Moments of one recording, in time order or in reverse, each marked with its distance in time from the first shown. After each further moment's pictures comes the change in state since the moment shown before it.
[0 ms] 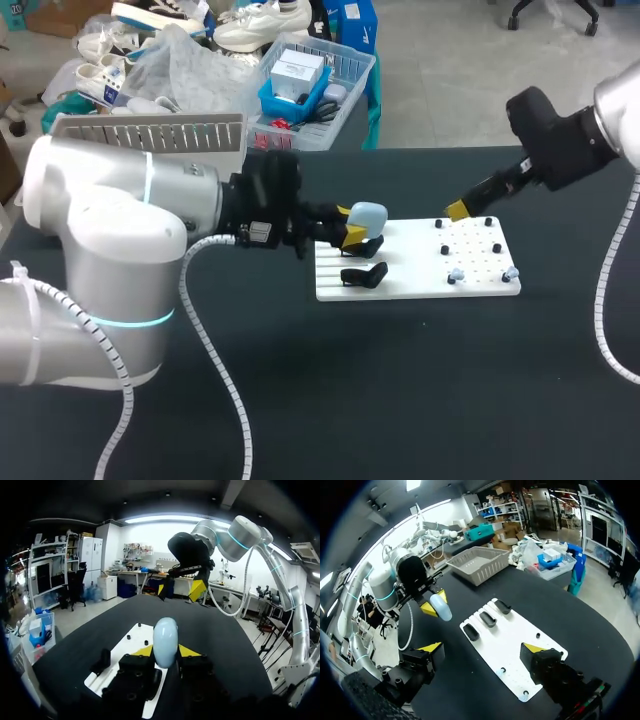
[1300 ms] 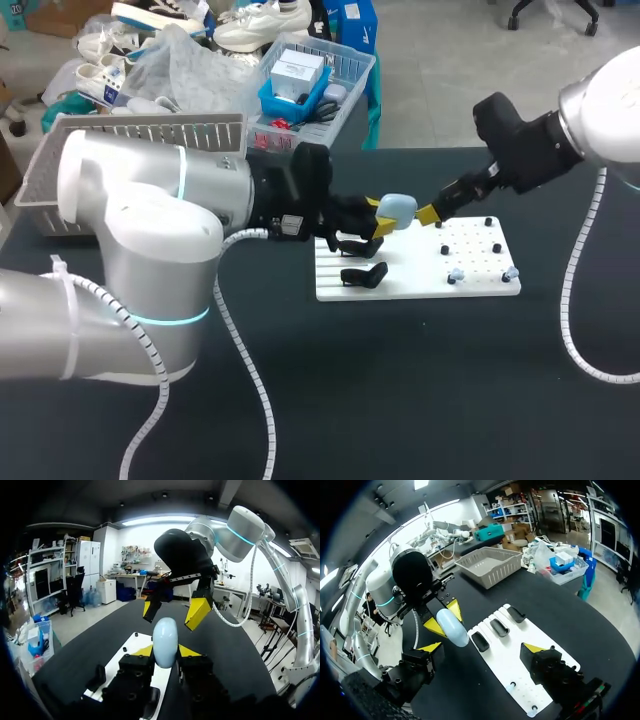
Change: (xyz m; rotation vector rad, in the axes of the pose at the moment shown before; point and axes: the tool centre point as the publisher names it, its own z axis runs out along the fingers) left arm -0.021 -0.006 0.032 0.000 -0.012 0.041; right arm -0.017 0.016 0.030 -0.061 -0.007 -0.032
